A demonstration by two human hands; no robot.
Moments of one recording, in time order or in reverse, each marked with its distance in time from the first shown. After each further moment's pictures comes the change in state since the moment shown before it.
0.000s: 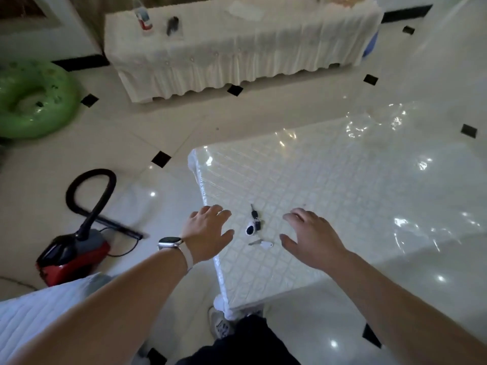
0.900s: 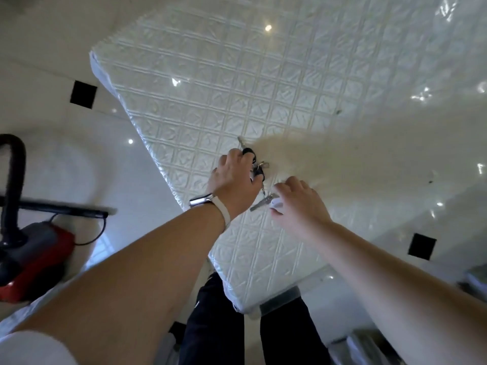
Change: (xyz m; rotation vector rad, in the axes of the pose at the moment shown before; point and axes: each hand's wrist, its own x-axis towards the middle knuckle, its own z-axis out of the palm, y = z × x) left_hand 0.212 -0.009 0.269 -0.144 -0.111 0.033; right_hand 0.124 0.068 0.316 0.167 -0.131 0.288
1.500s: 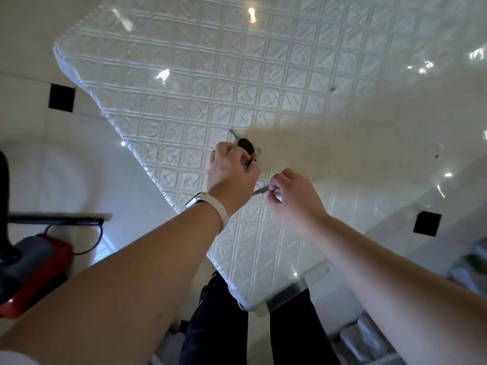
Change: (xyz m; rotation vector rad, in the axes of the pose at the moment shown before) left_hand 0.009 -0.002 0.025 -0.306 0.093 -0.084; right_hand 0.003 -0.001 0.027 0.387 0.242 0.061
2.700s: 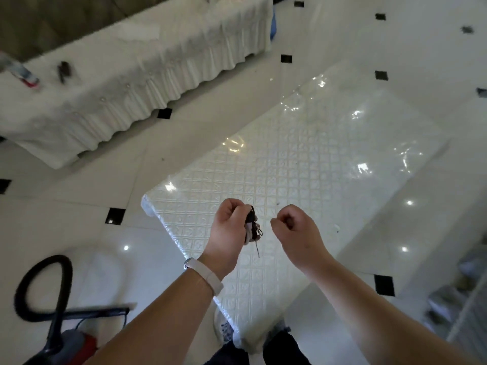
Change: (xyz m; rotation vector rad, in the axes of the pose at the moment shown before) left_hand -0.157 0.233 -0.250 -1.003 -0.101 -0.122; right_hand -0.112 -0.217 -0.302 0.611 0.299 0.221
